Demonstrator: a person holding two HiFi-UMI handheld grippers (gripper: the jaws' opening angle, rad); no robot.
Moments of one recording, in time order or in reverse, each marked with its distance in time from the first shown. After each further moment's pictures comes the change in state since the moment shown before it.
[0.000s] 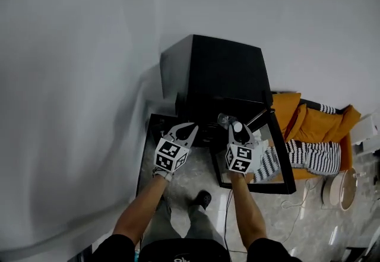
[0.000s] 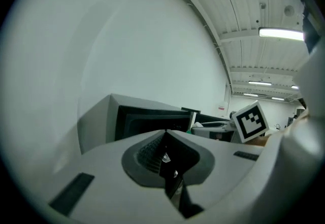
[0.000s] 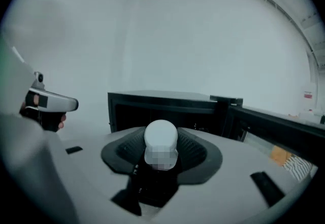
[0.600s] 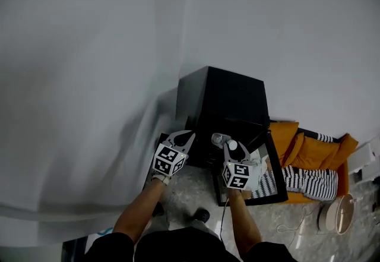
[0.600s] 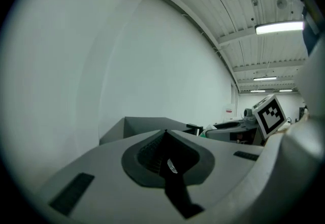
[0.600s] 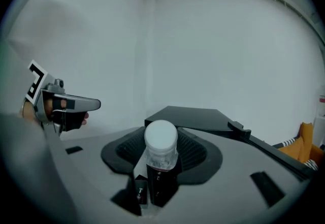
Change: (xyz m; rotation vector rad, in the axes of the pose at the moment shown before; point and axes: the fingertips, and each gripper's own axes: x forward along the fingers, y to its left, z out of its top) left arm -0.097 -0.002 0.087 0.077 -0.080 0.109; right arm -0.092 0.078 0.083 -0.029 -0.055 0.166
